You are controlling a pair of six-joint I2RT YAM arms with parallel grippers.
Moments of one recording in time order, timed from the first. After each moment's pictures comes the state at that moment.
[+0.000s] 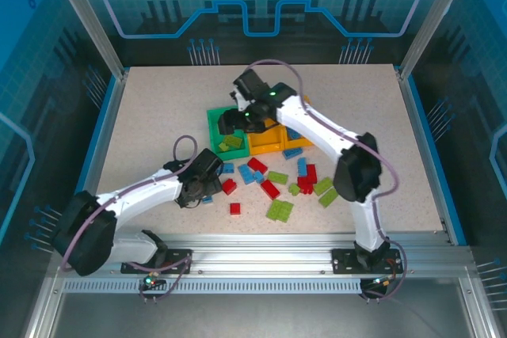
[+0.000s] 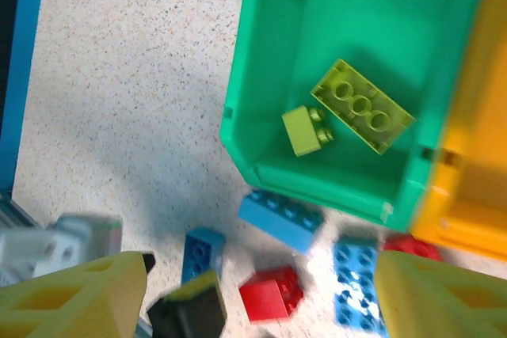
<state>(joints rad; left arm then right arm) -0.59 1.32 0.69 -0.73 -0.21 -1.09 0.70 2.00 1.93 -0.93 -0.26 0.52</state>
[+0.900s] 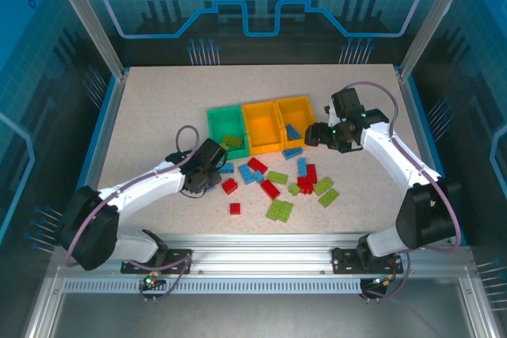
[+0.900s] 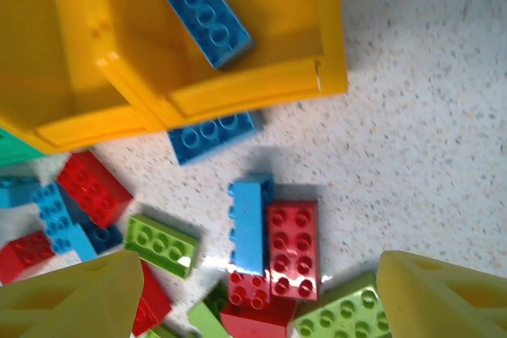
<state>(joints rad) -0.58 1.33 0.81 -0.71 -0.22 -1.09 0.25 1.45 1.15 -0.85 -0.18 0.37</state>
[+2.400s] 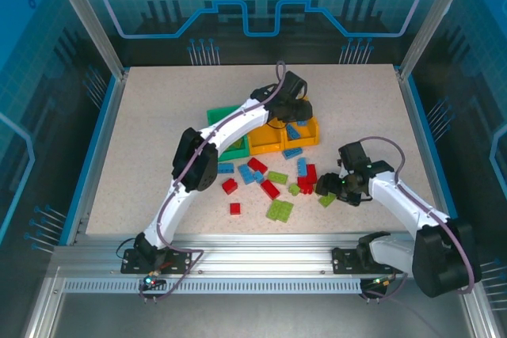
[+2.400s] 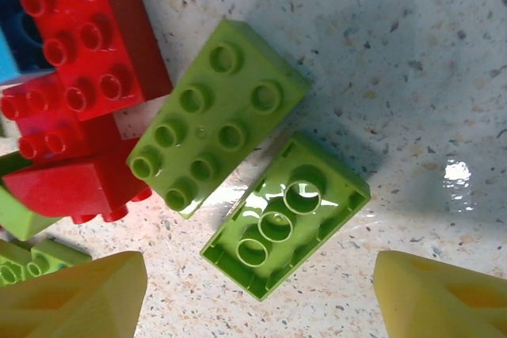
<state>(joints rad) -0.68 2.40 2.24 -0.69 0.08 -0.72 0.24 1.16 0.61 -0.78 -0.19 0.56</state>
